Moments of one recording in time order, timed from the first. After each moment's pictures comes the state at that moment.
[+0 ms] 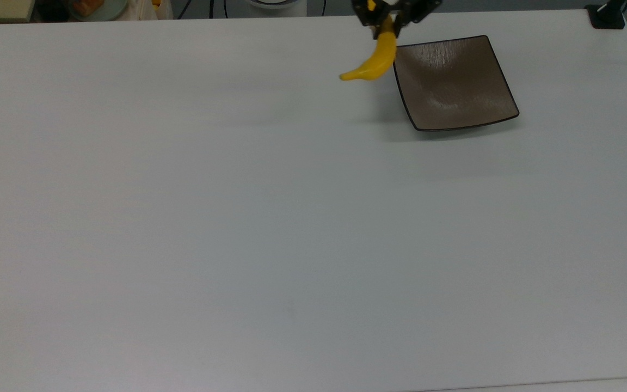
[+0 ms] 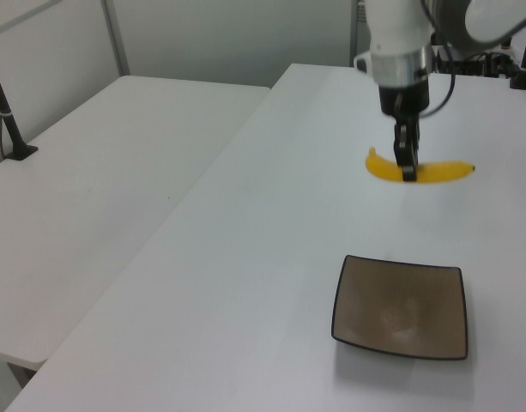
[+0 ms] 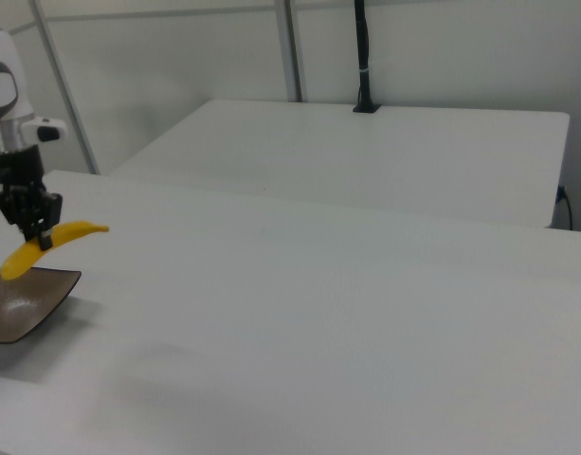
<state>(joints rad) 0.33 0.08 0.19 -1.74 0.01 1.65 0.35</state>
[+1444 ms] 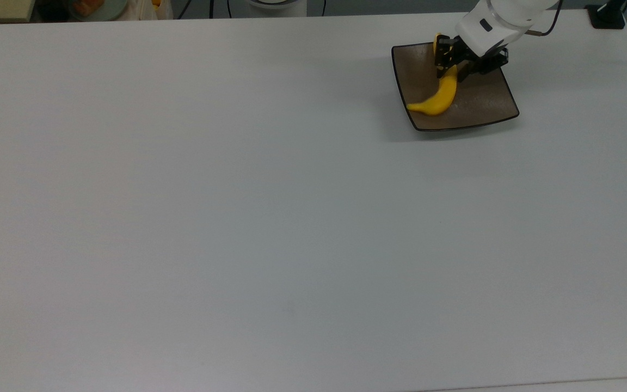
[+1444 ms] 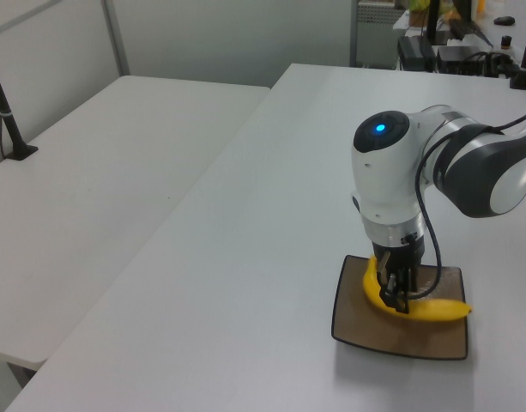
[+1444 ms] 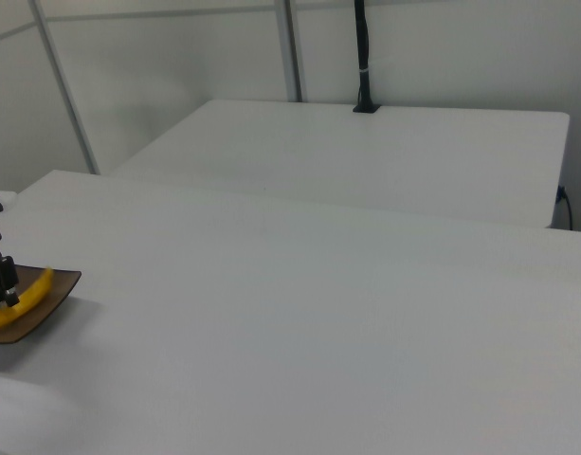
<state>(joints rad) 0.54 0.37 0.29 -1.73 -0.15 1.87 0.89</state>
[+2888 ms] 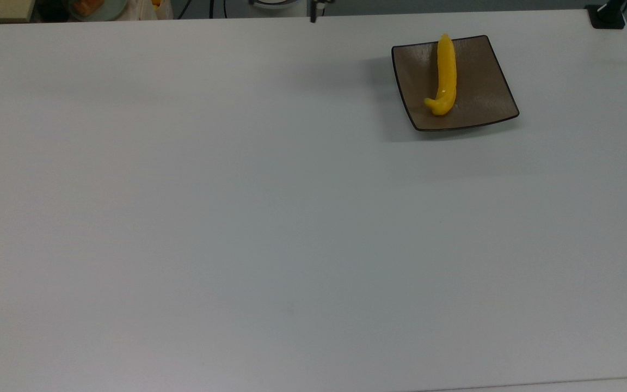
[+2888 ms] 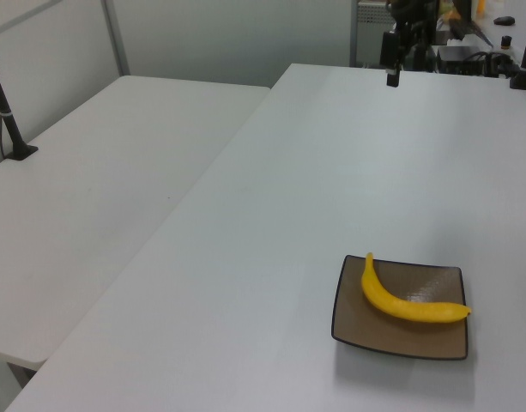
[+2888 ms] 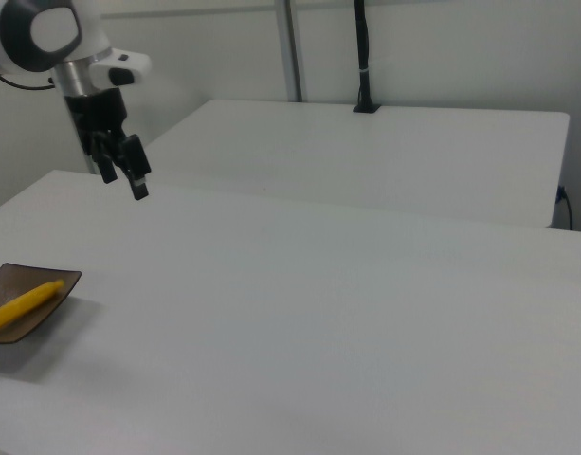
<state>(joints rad) 0.22 -0.05 -0.04 -1.68 -0.01 1.64 0.40</state>
